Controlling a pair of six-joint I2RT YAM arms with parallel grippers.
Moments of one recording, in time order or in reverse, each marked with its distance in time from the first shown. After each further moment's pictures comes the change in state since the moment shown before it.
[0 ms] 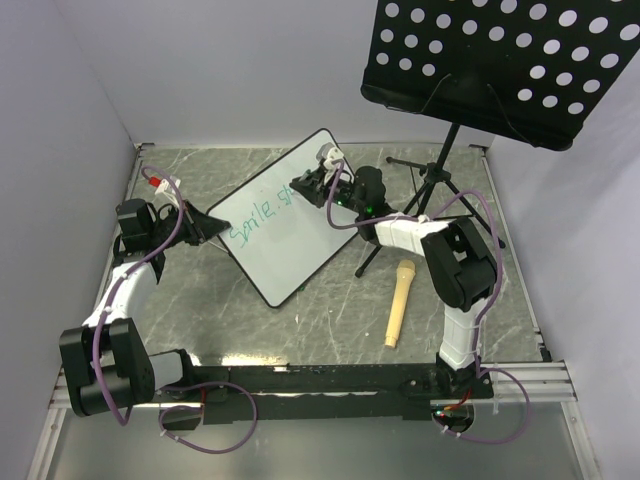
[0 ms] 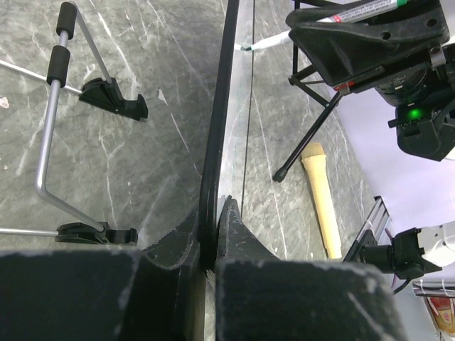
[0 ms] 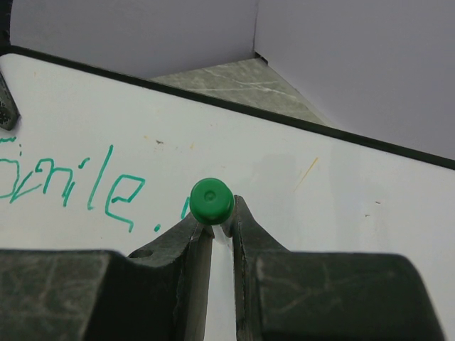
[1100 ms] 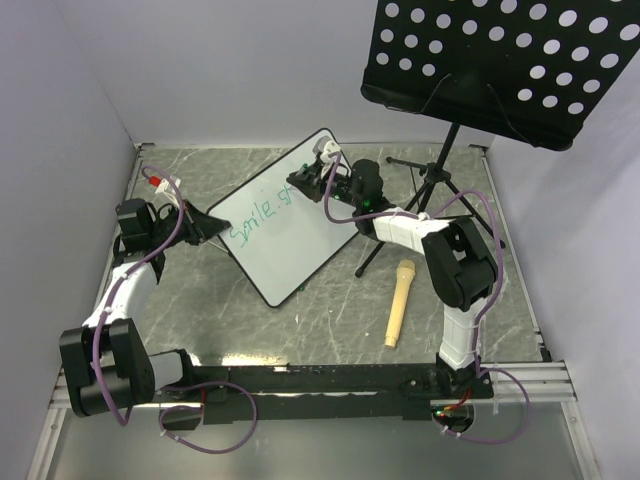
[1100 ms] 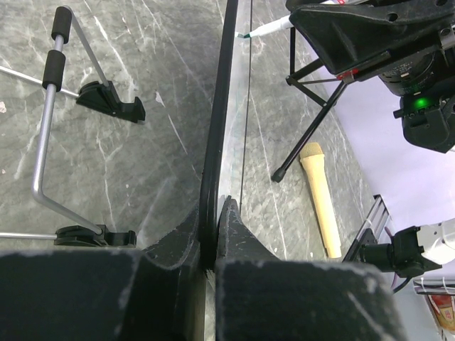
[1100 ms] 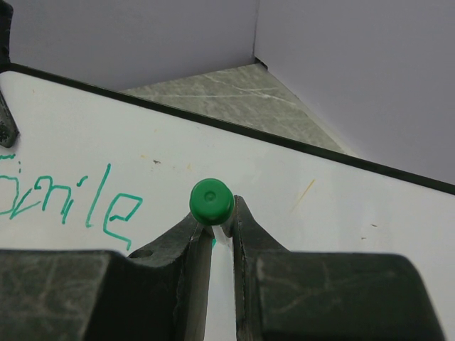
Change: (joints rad) left arm 0.000 -0.001 0.000 0.009 0.007 0.000; right arm 0.006 0.003 0.065 -0.063 0.003 0.000
